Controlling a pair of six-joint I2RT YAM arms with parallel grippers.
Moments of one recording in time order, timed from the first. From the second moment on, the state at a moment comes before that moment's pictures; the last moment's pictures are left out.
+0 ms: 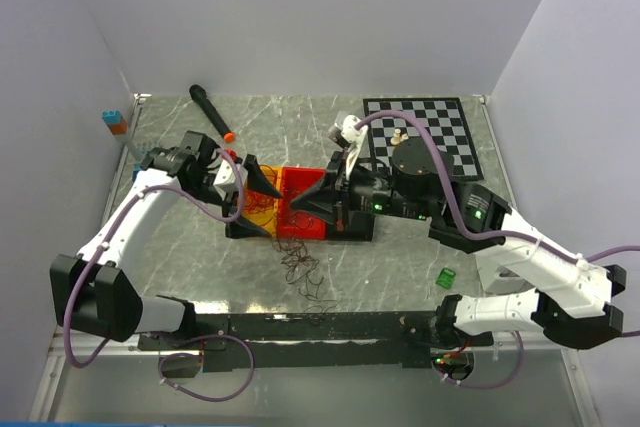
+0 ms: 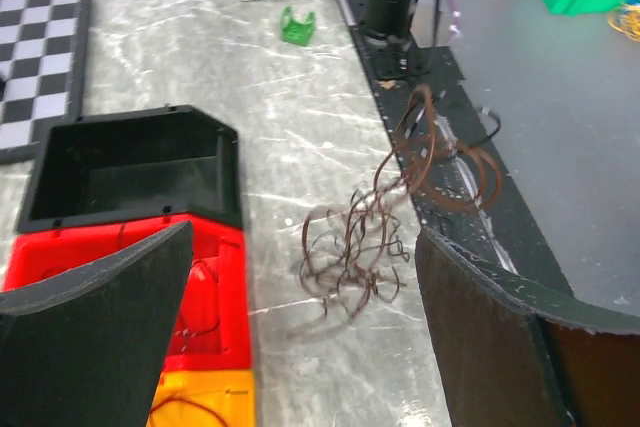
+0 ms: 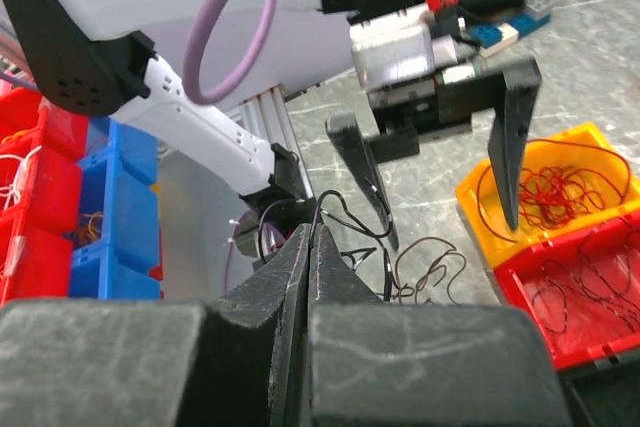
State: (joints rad) left arm -0.24 1.32 1.16 -1.15 1.39 1.33; right arm 1.10 1.13 1.50 -0.51 -0.20 0.28
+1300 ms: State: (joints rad) left arm -0.31 1.23 0.86 -0.90 0.84 1.31; right arm 1.09 1.02 1.90 -0.70 0.08 0.07
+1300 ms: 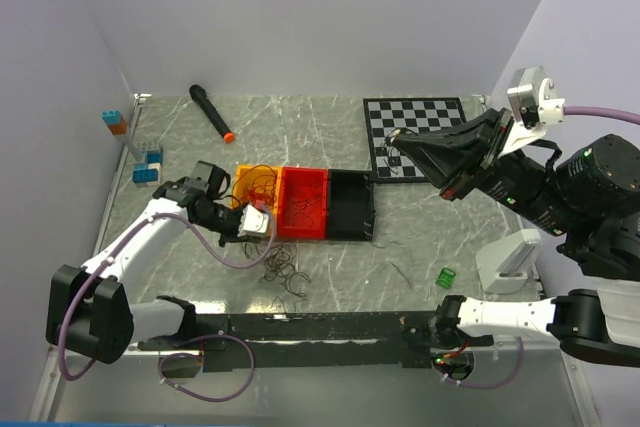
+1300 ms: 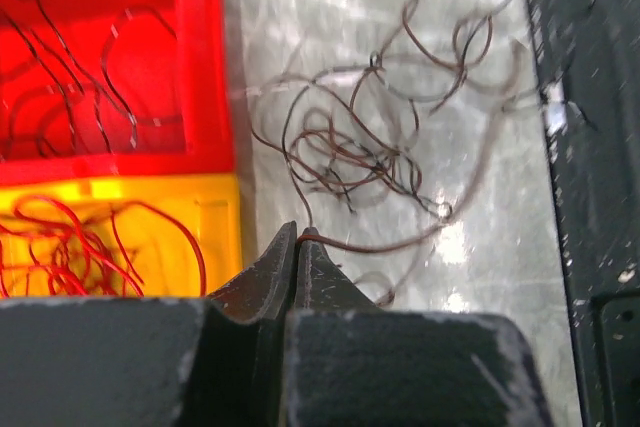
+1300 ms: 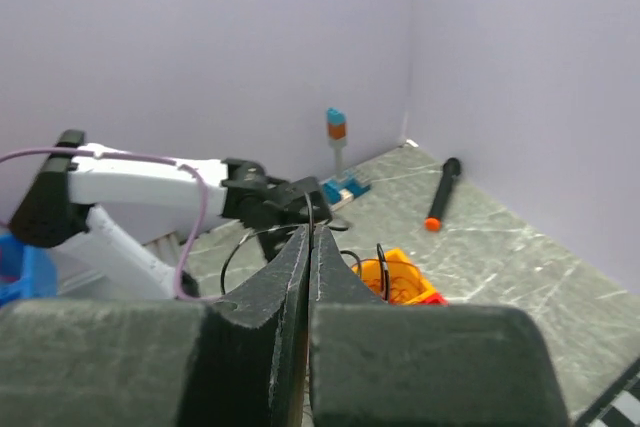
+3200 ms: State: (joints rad) left arm -0.32 1.03 1.04 -1.13 0.92 1.16; right arm 0.87 1.66 1.47 -0.39 0.58 -0.19
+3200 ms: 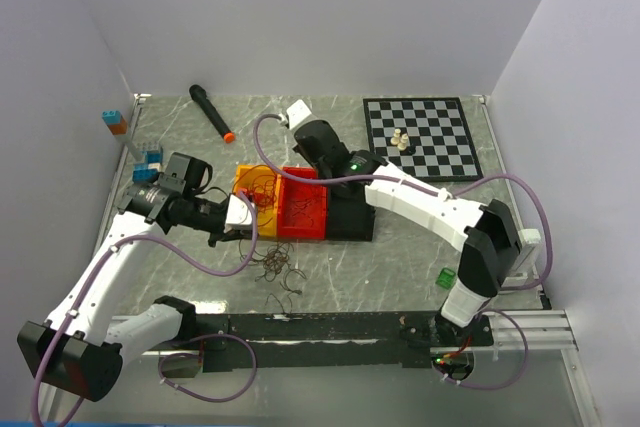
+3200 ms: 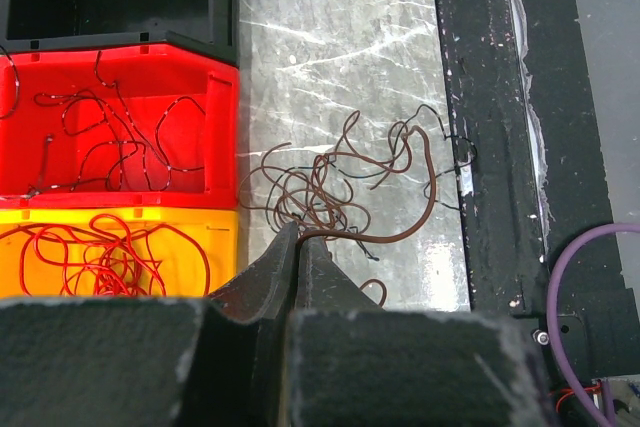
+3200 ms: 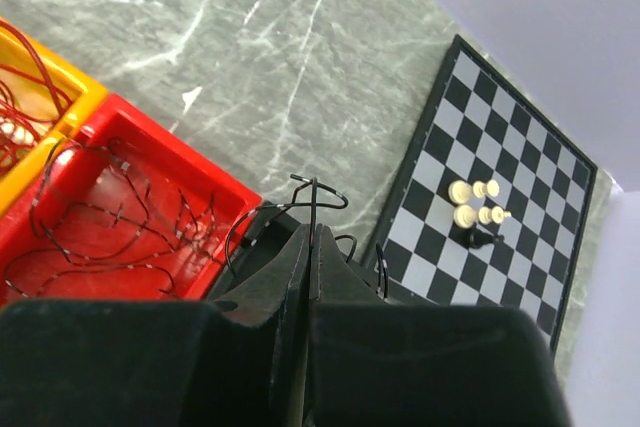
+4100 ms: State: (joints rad) left arm -0.32 1.04 1.07 -1.13 0.92 1.14; right arm 0.92 1.96 1.58 -0.46 0.48 -0.07
